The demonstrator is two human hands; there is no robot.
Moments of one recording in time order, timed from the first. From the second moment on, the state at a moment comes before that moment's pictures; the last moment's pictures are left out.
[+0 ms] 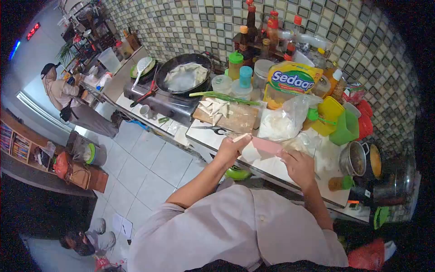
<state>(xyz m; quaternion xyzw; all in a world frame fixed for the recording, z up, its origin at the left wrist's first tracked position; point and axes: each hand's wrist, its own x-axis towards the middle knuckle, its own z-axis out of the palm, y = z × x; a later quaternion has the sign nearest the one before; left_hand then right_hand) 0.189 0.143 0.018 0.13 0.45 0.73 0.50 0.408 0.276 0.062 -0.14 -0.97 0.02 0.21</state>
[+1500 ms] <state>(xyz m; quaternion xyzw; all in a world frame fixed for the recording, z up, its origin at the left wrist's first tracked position) 0.132 0.112 -0.007 -0.02 0.29 0.78 0.56 0.577 0.286 -0.102 -0.55 -0.71 0.24 0.36</state>
